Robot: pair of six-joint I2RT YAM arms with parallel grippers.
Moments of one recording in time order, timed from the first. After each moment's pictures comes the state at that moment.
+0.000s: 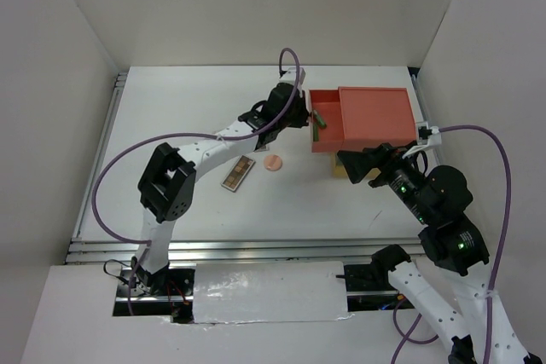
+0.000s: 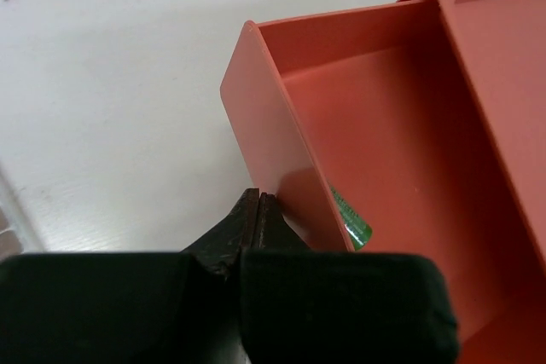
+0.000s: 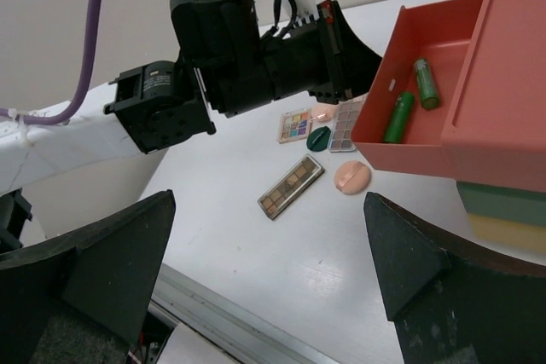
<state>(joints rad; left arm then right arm) -0.74 2.03 1.70 -0.08 -0.17 -0.50 0.39 0.49 0.94 -0.48 -0.09 0.54</state>
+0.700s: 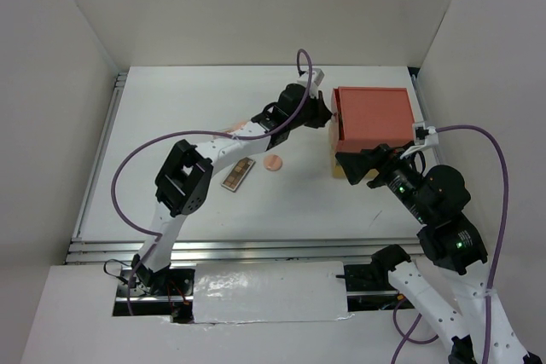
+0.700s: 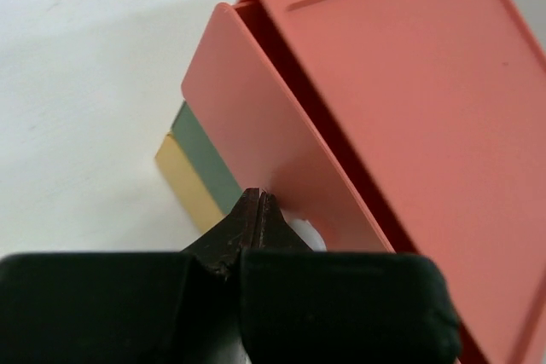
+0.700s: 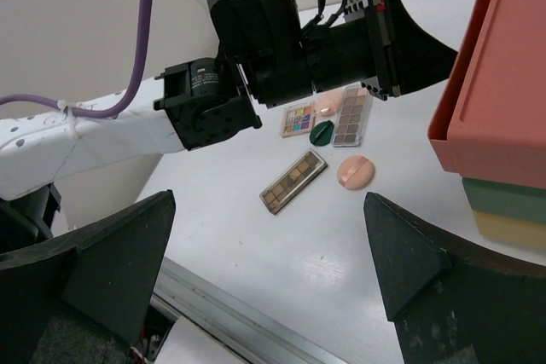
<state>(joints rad) -0.75 2.17 1.81 0.08 0.06 -0.51 0.39 0.49 0.93 -0.47 -0.11 0.54</state>
